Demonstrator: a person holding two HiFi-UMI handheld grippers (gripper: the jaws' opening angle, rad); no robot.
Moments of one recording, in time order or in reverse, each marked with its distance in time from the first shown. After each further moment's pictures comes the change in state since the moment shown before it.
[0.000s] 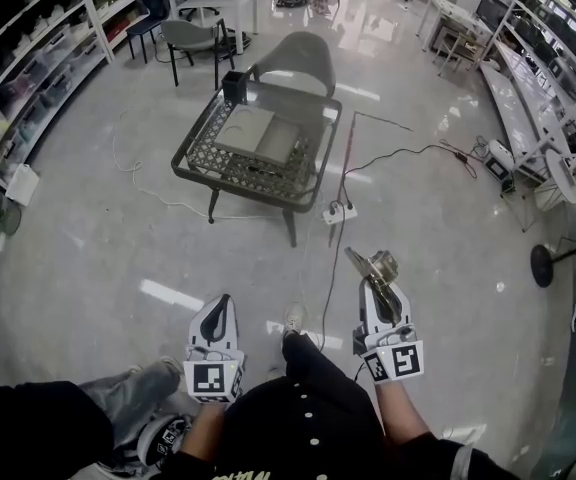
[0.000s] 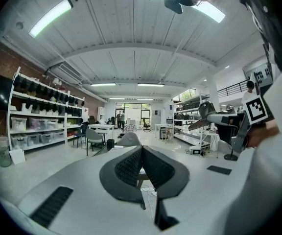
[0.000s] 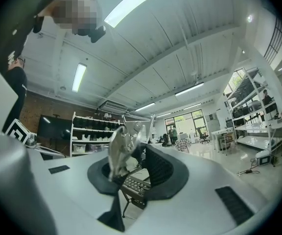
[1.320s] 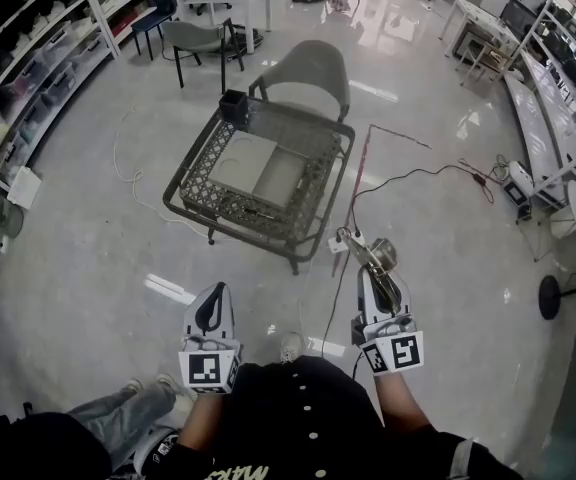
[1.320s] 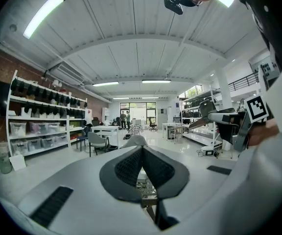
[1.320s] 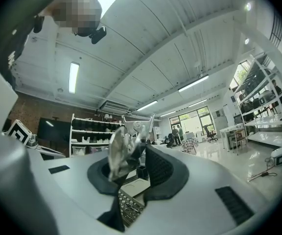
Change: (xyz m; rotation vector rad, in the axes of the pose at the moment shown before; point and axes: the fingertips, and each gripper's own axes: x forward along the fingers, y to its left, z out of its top) left arm 0.087 0.027 0.005 0.030 -0.016 0.066; right arm 0.092 -0.041 -0.023 0.021 -0.033 0.066
